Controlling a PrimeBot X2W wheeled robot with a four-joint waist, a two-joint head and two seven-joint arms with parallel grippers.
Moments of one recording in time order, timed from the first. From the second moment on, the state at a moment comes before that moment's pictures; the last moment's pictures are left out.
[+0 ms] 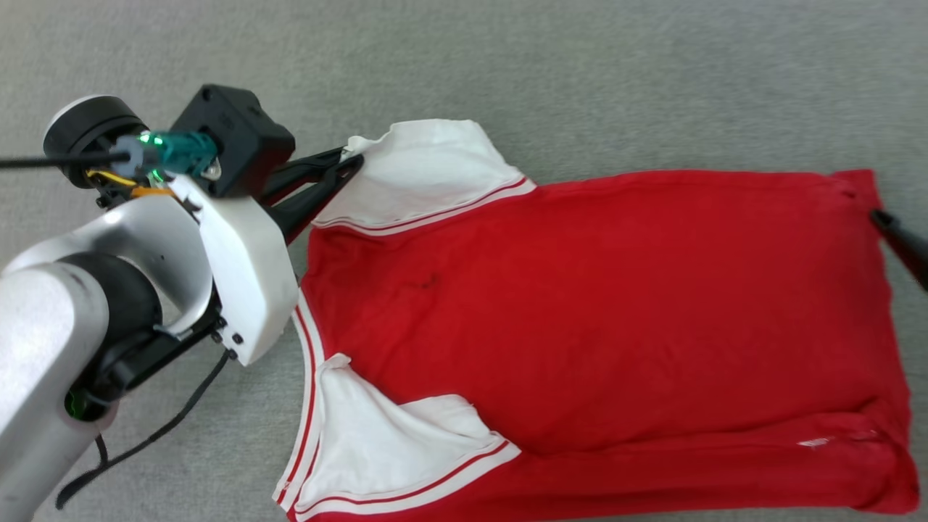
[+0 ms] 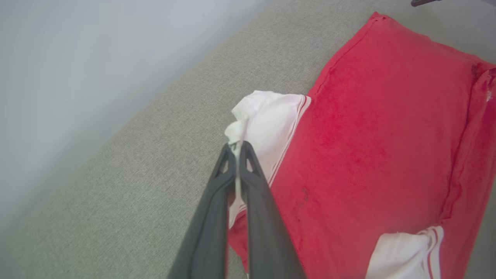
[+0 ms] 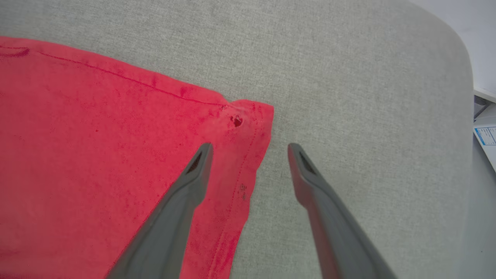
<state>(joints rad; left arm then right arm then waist) -0.80 0.82 -0.64 -0.31 -0.79 -0.11 0.58 -0.40 -0.59 0.02 -0.14 0.48 0.13 0.89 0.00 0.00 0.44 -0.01</state>
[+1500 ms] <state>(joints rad) -0.37 0.93 -0.65 -0.40 -0.82 0.04 0.35 -0.19 -0.59 -0.02 -0.09 0.59 0.13 0.83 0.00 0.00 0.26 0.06</state>
